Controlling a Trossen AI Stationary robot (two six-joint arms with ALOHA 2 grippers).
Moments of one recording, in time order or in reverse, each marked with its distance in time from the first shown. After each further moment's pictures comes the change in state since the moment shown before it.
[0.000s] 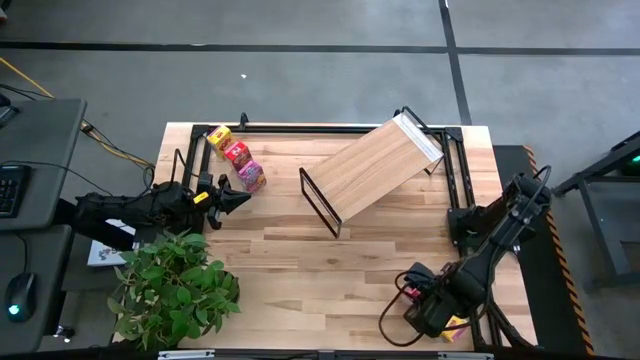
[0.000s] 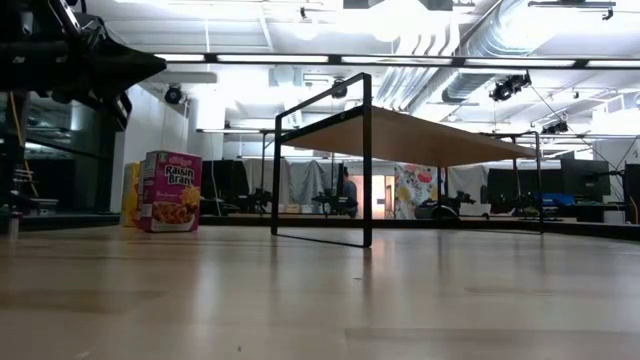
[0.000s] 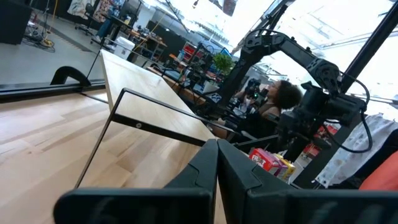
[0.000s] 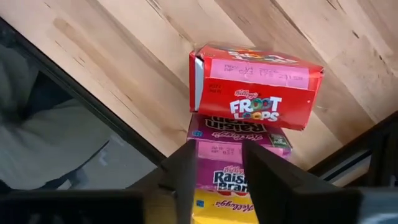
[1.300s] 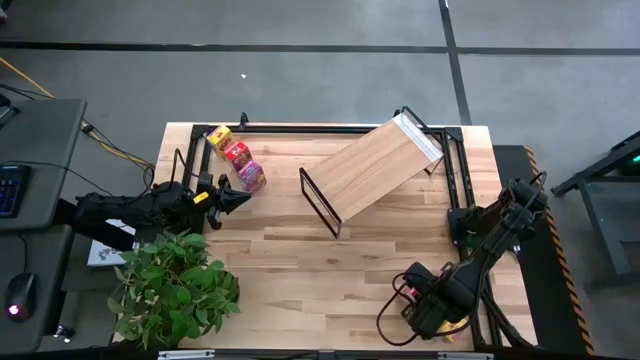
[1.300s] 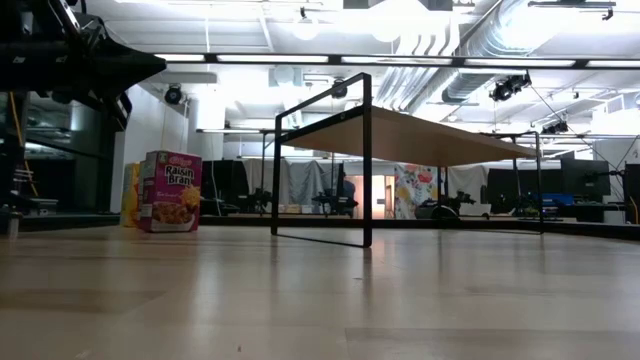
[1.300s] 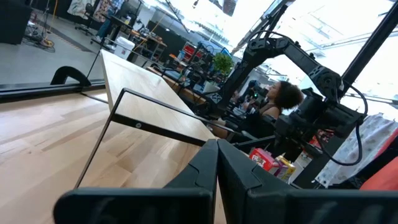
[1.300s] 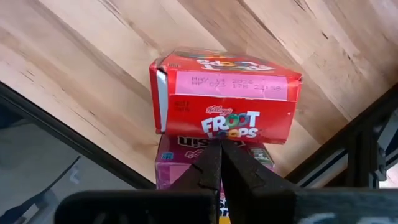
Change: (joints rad) left arm 0.000 0.000 0.000 0.000 0.000 0.000; right arm -0.002 0.062 0.000 -0.065 0.004 0.028
